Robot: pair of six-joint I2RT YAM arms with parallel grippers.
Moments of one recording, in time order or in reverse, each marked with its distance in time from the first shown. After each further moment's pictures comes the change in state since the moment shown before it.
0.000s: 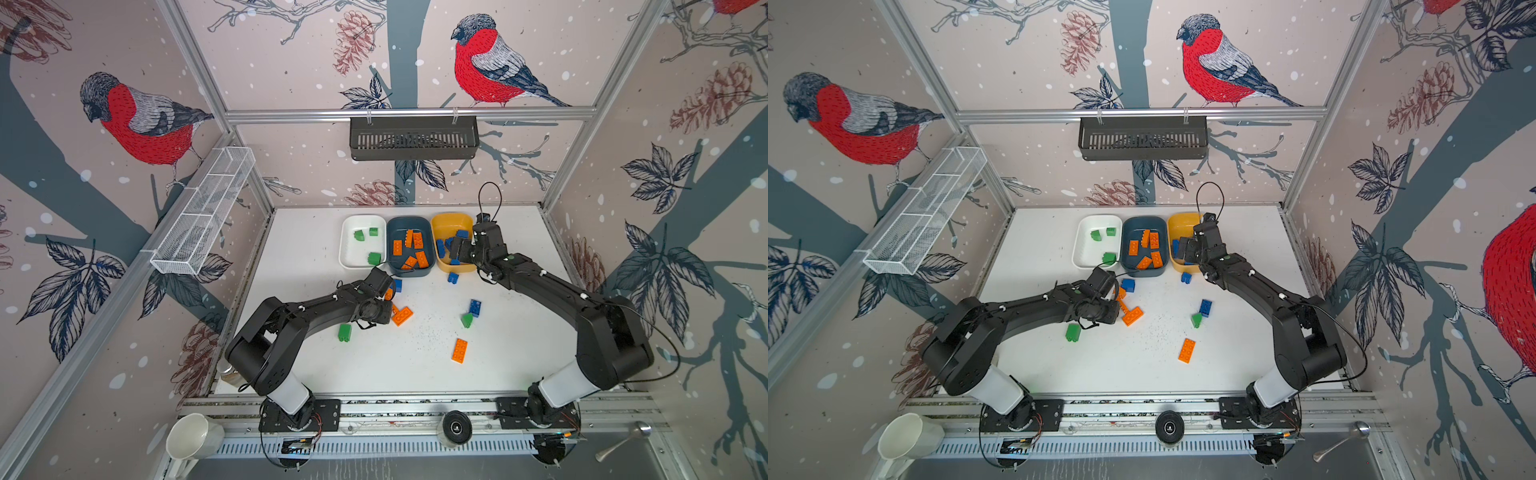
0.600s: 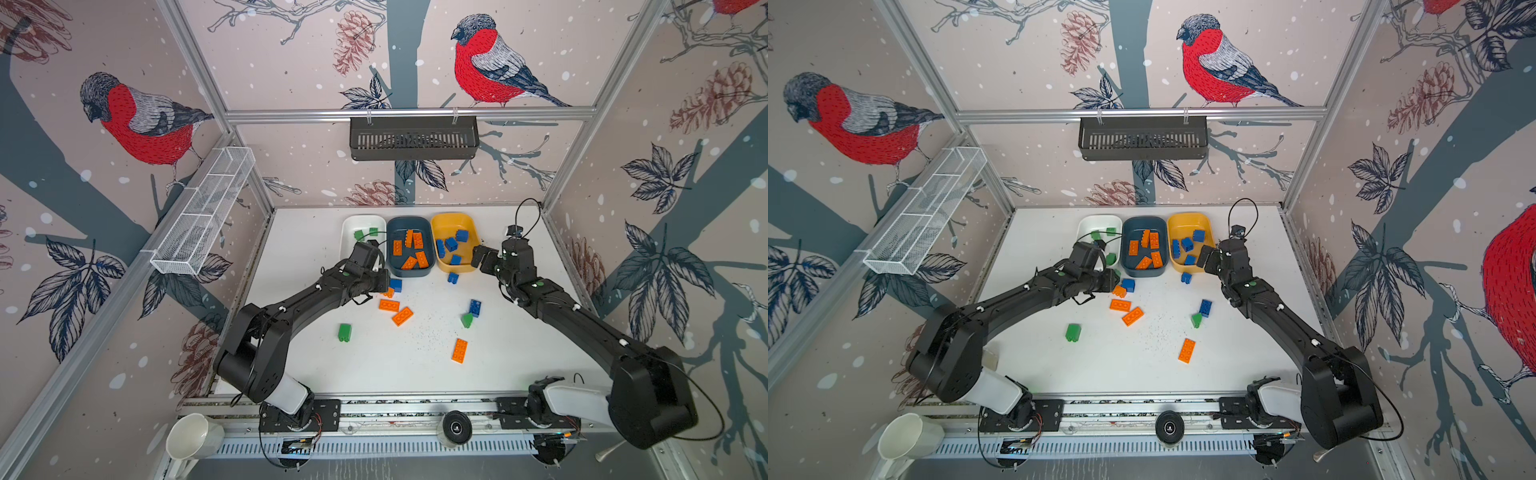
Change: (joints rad) left arm 0.163 -0.050 0.167 0.092 0.090 -0.019; right arm -0.091 -0.308 -0.278 0.103 0.010 0.053
